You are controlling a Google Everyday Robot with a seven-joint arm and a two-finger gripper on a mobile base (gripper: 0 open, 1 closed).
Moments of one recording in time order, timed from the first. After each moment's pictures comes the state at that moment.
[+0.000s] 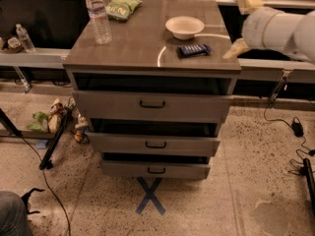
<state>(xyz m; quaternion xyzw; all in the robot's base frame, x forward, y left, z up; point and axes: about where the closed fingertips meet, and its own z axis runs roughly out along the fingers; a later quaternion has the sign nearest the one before) 0.734 -0.216 0.966 -0.65 0.43 -0.30 0.54</state>
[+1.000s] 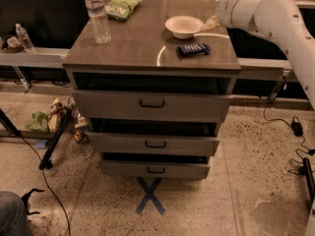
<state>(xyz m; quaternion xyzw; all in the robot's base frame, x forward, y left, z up) 0.837 -0.166 0.983 -0.64 0.40 -0.32 0.58</state>
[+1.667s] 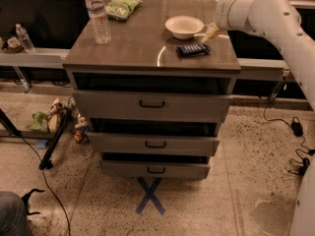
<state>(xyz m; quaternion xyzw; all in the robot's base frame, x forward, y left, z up) 0.848 -0.165 0.959 -0.66 0.42 -0.31 0.54</state>
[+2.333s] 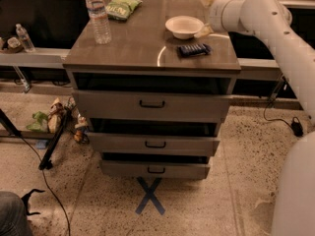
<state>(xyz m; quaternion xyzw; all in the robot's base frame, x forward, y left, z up) 0.864 -0.157 0.935 -0.68 0.43 -0.29 0.52</state>
